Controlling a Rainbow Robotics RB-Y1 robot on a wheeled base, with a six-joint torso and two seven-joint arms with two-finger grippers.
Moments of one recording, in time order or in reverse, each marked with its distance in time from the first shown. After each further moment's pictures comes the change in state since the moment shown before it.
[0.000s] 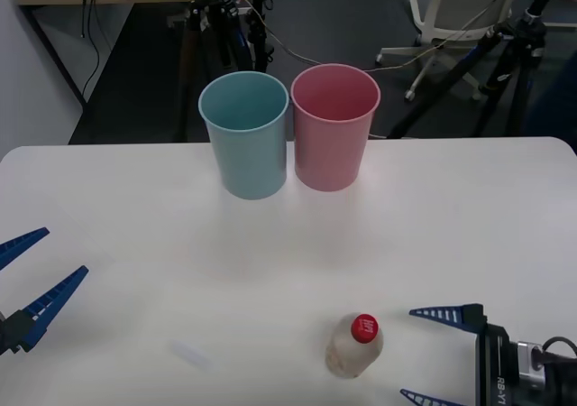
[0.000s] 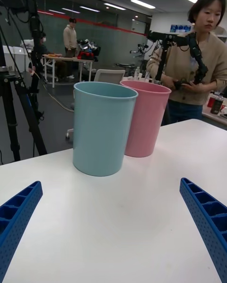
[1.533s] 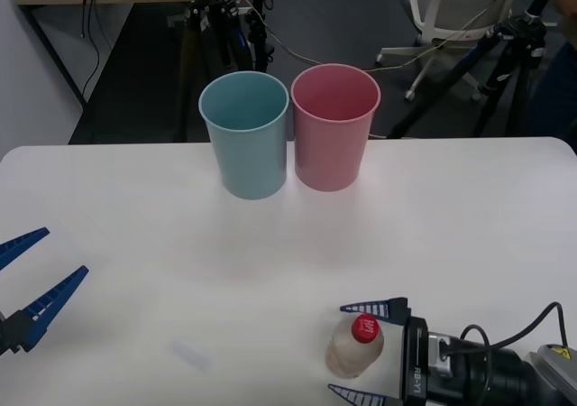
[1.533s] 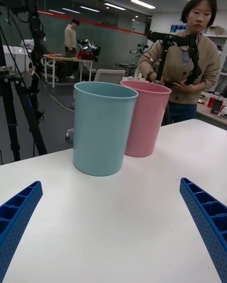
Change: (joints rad) right arm -0.104 0.158 0.139 0.000 0.078 0.111 0.024; left arm 0.000 0.000 0.000 0.000 0.000 0.000 0.000
